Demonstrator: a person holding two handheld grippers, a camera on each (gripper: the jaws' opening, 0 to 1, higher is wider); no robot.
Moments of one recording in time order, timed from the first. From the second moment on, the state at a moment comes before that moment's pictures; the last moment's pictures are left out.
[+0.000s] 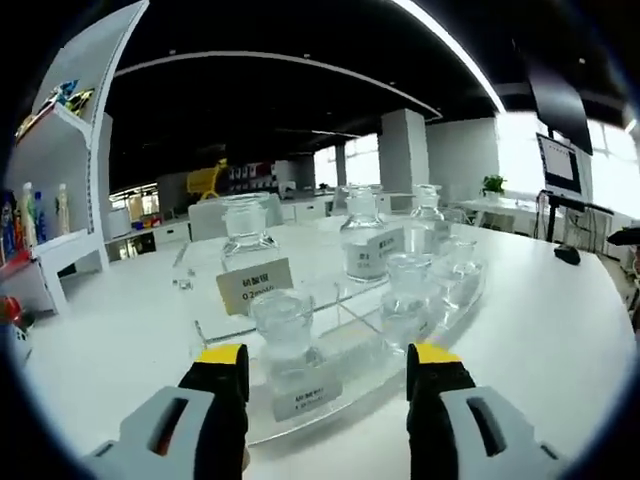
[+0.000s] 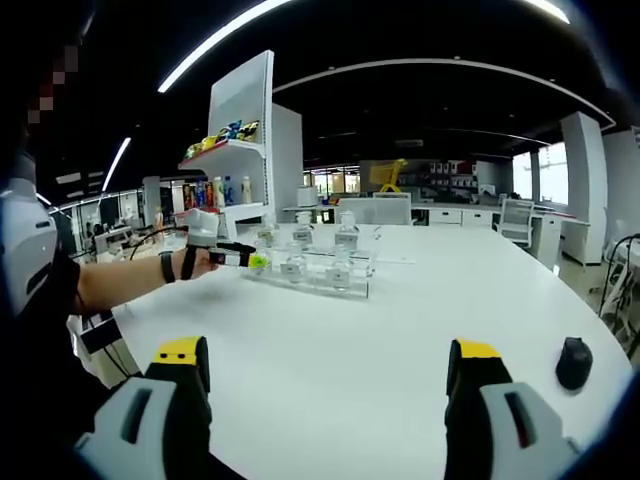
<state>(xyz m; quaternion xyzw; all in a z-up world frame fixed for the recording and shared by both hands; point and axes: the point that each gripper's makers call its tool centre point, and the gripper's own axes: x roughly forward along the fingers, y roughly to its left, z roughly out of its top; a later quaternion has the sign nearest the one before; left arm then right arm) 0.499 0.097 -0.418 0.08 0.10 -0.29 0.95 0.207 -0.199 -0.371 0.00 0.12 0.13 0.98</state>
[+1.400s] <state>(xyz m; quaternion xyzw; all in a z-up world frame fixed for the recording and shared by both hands) 0.310 0.262 -0.388 0.10 0.16 -0.21 0.96 0.266 -0.202 -0.364 0.01 0.11 0.15 0.98</state>
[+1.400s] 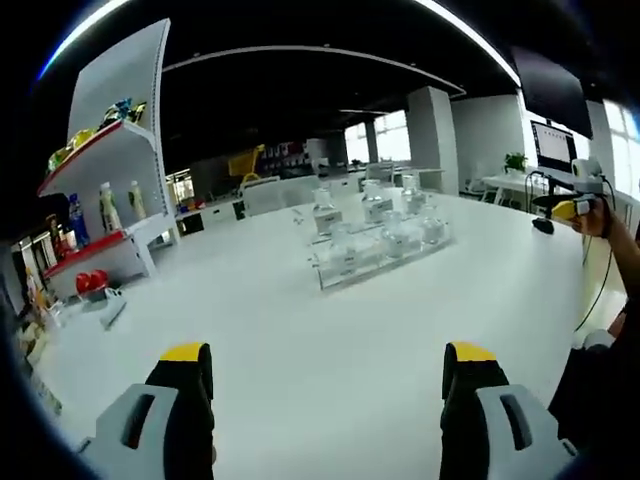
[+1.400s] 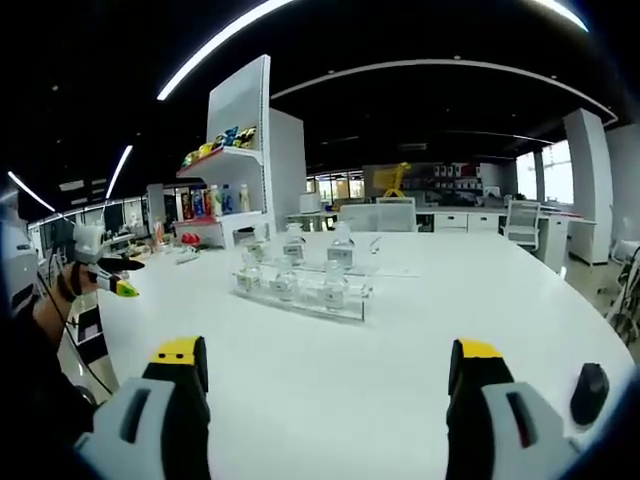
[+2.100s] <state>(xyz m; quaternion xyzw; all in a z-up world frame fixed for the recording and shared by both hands) 0.309 0.244 -0.395 0.12 0.17 -0.23 0.95 0.262 -0.202 -0.370 0.01 0.11 0.14 0.98</state>
